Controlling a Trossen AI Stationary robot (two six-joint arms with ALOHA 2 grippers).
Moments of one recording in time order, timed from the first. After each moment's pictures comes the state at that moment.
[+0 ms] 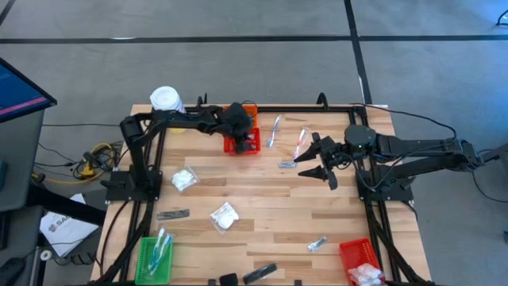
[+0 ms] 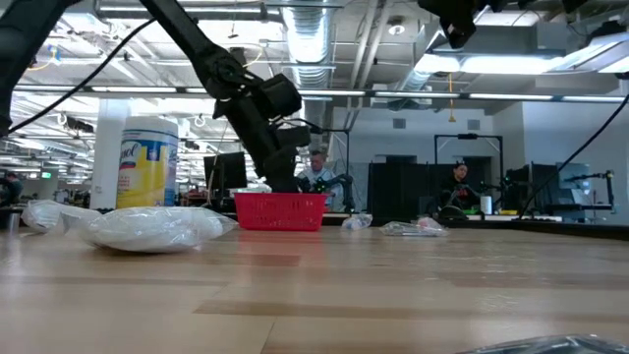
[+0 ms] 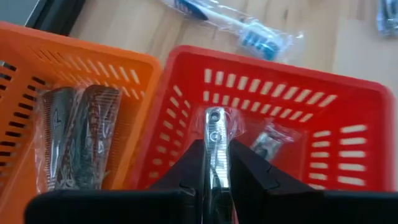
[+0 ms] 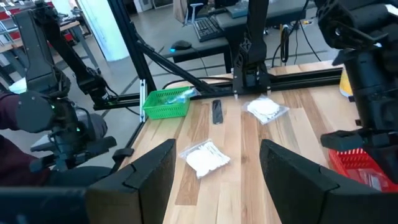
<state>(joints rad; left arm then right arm) 0.51 1.89 1.15 -0.19 0.08 0.23 -0.04 0.89 0.74 -0.09 -0.26 0.16</state>
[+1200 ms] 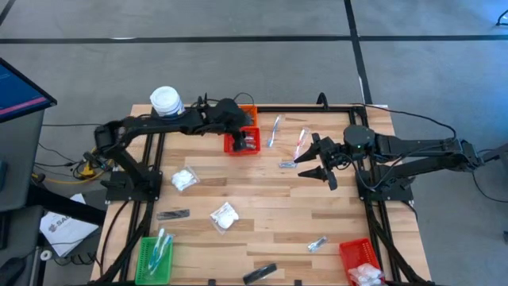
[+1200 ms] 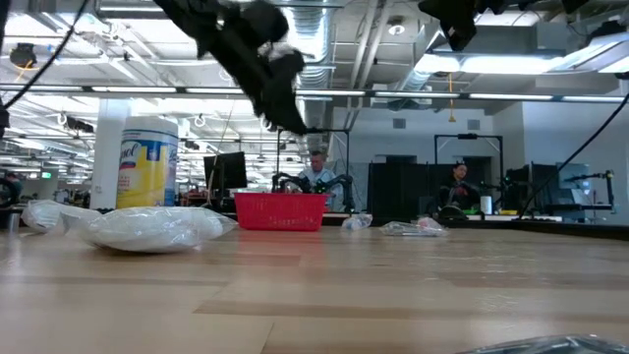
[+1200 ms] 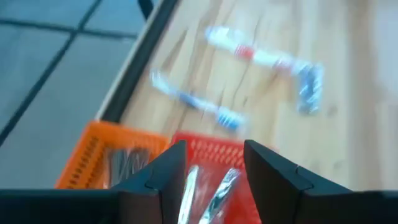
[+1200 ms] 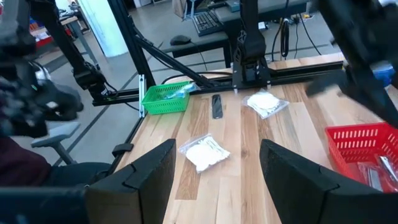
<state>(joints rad) 0.39 1.59 1.15 -0.26 -0.04 0.20 -0.04 0.89 0.74 -0.11 -0.26 0.16</state>
